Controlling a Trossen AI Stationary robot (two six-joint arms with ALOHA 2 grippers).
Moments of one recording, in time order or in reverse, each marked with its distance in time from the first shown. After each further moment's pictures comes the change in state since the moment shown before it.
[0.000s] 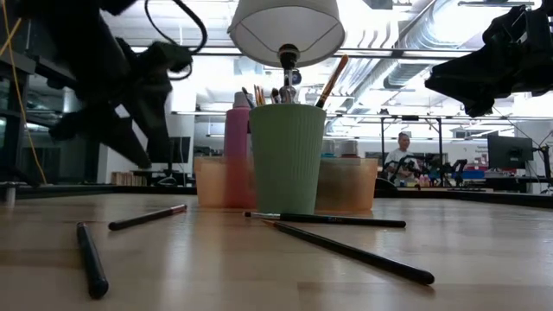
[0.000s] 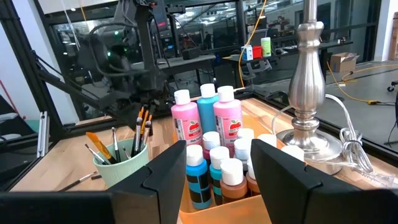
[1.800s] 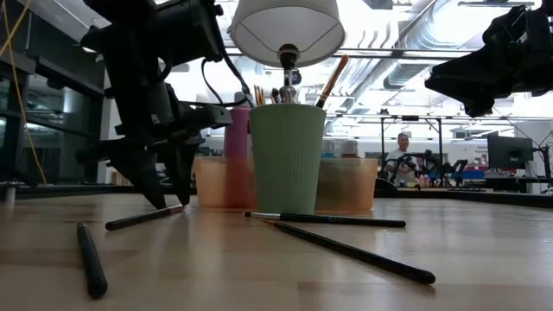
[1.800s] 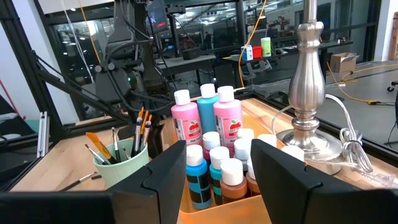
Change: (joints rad) left arm 0.146 0.347 0.117 -0.088 0.192 -0.044; right arm 0.000 0.000 0.000 0.000 0.000 0.000
